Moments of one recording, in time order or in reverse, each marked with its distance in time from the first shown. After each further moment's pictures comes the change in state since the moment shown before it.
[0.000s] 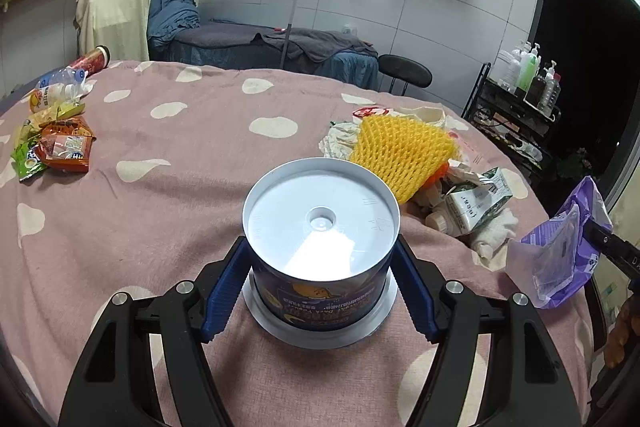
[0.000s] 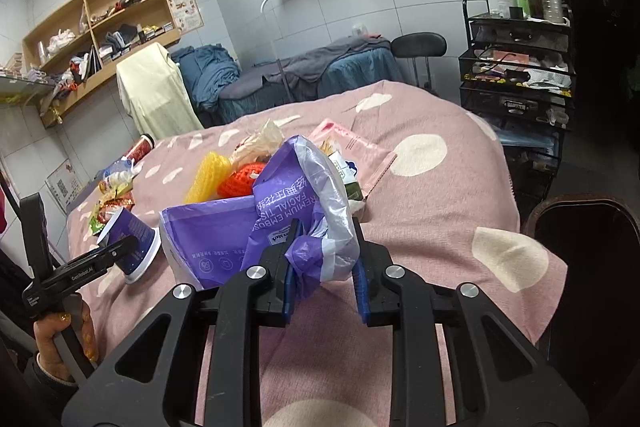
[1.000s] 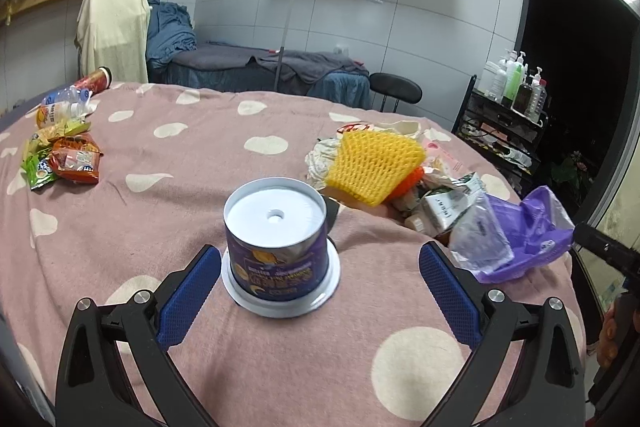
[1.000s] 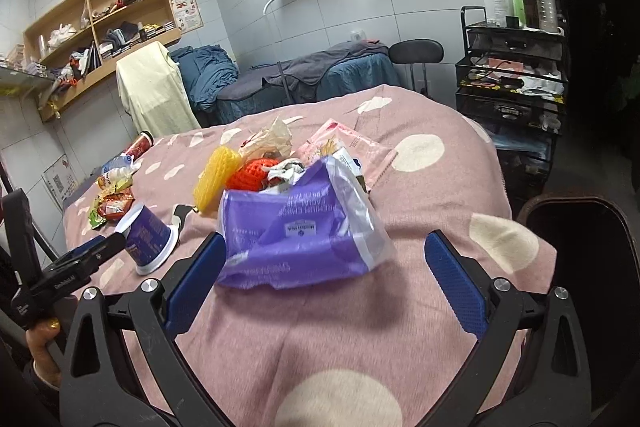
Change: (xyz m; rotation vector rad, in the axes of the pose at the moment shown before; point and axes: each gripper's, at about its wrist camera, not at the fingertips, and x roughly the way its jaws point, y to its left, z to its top) left arm -0.017 -0.012 -0.010 0.042 -0.059 0.008; right arm -0.011 0.012 -0.008 -0.031 -0.006 -0.021
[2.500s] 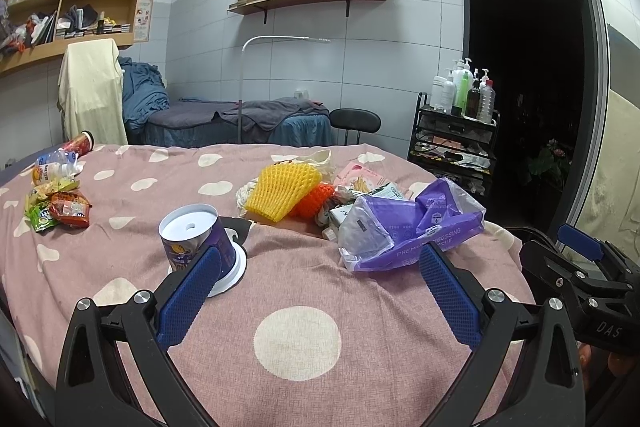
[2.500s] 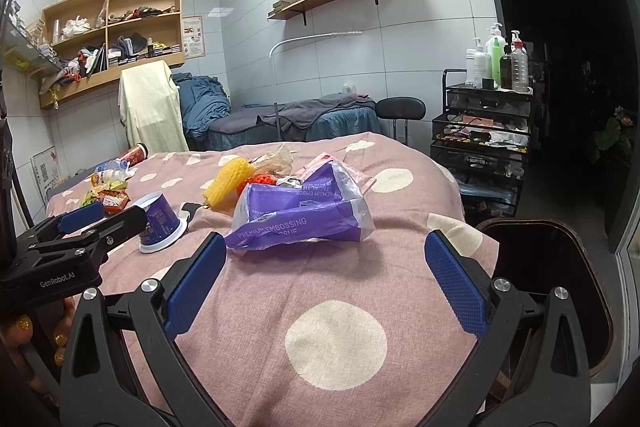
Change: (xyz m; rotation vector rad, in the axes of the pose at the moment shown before) left arm -0.067 -0.088 -0.035 0.142 -0.187 -0.047; right arm -0.083 0.026 -0.059 -0.114 -0.211 -0.095
